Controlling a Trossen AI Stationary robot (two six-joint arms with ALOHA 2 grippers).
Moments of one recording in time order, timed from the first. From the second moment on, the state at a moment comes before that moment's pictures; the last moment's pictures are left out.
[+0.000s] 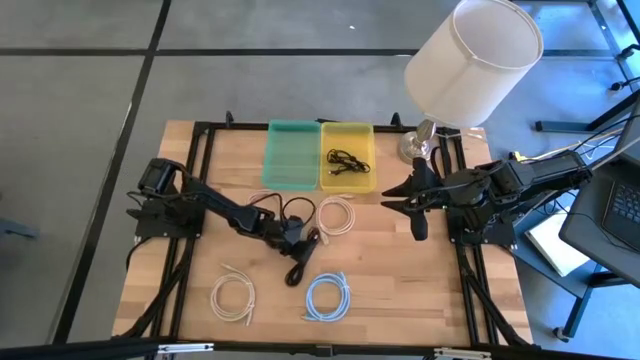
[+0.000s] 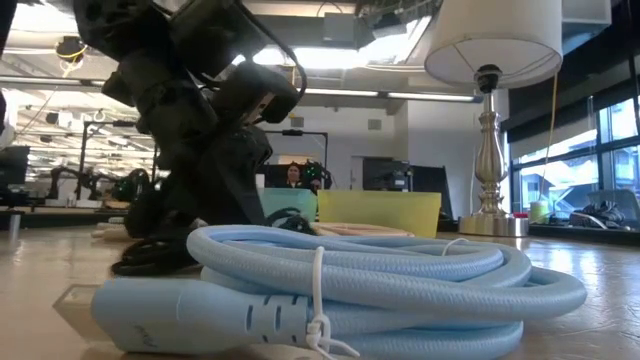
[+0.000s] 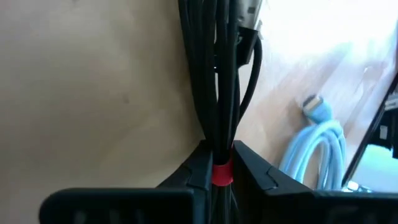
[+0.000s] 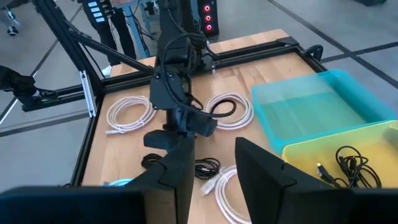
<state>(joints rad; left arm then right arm) -0.20 1.78 0.74 0.15 0.06 -1.31 0.34 1.01 1.15 -0.60 0.37 0.37</state>
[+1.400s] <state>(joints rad) 0.13 1.30 1.04 0.46 0.34 -0.53 0.18 1.18 1.15 -0.12 0.29 0.21</state>
